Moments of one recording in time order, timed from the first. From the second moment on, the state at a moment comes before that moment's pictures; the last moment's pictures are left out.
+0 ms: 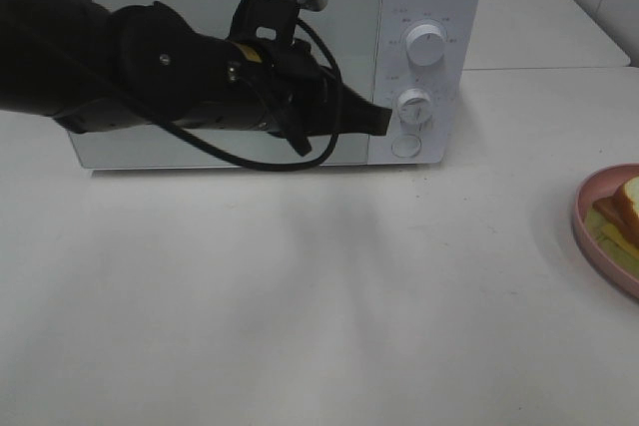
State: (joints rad) left arm -0.80 1.83 -1.08 -0.58 -0.09 0.40; right arm 0.01 0.00 -0.50 -0.05 1.00 0.04
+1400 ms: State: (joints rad) left arm -0.05 1.25 -1.01 -0.23 1.11 0.18; right arm 0.01 0.00 -0.50 -0.05 1.00 0.04
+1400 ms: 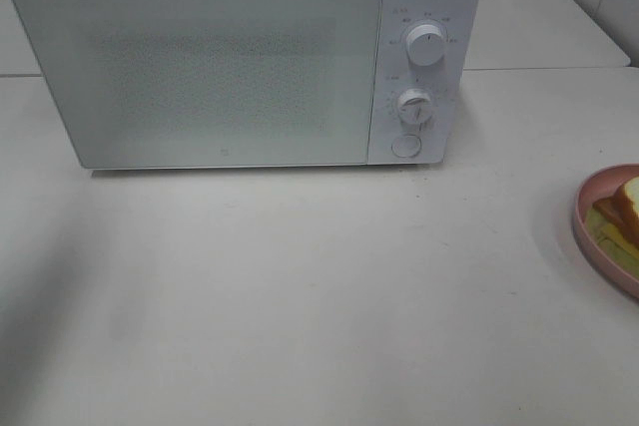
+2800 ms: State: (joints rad) left arm 0.03 0.00 -0.52 -0.17 1.09 0.14; right arm 0.01 0.00 -0.50 -0.05 1.00 0.04
